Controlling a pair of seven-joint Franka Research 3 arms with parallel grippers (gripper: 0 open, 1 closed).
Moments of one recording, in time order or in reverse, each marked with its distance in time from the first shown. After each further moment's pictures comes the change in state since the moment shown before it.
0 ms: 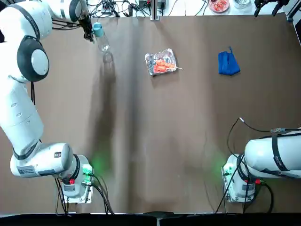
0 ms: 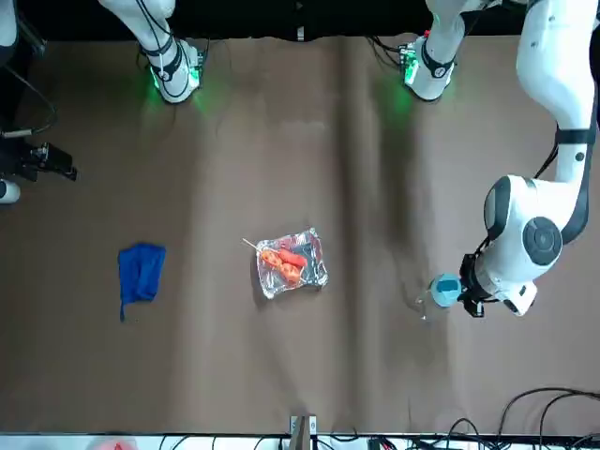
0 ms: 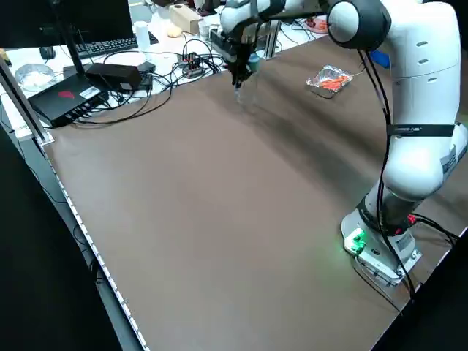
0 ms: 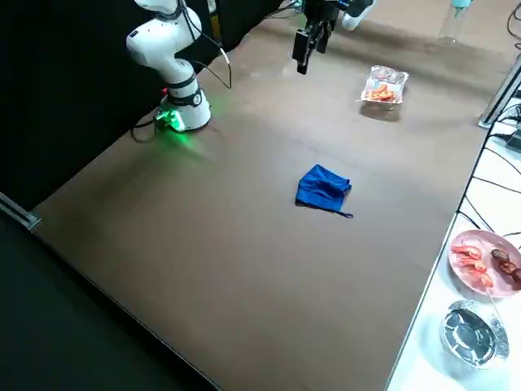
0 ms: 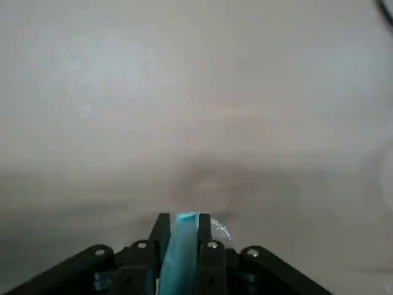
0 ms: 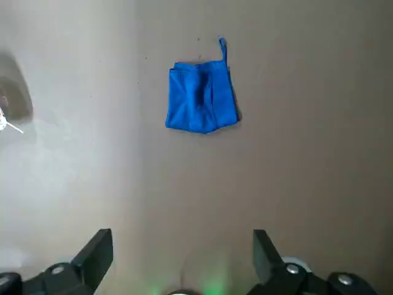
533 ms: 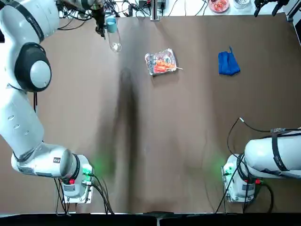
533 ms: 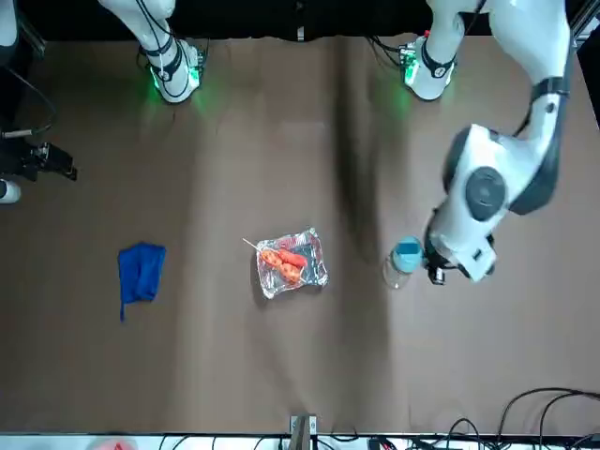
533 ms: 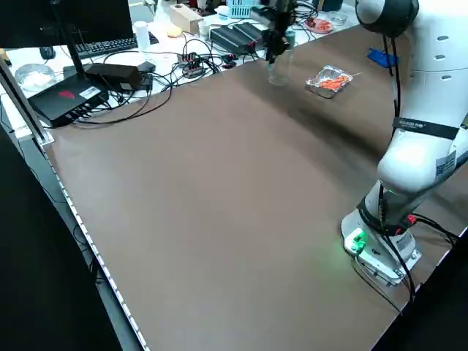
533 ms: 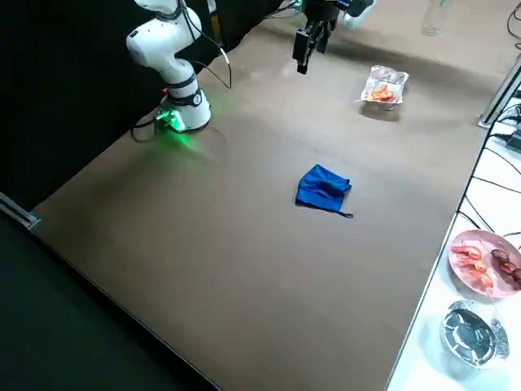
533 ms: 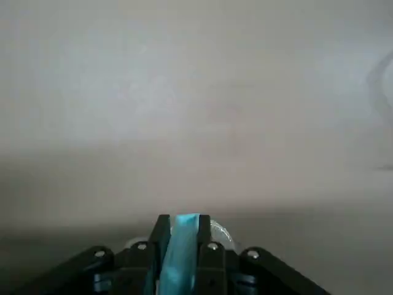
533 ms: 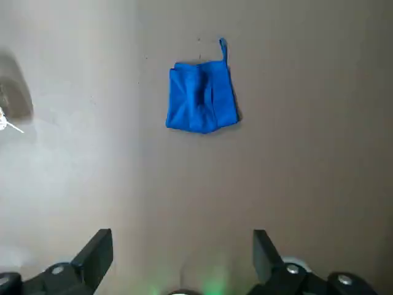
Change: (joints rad) left arm -0.213 -0.129 -0.031 0.055 0.043 -0.273 -0.157; right arm 0.000 0.000 0.001 0.000 0.000 0.000 0.000
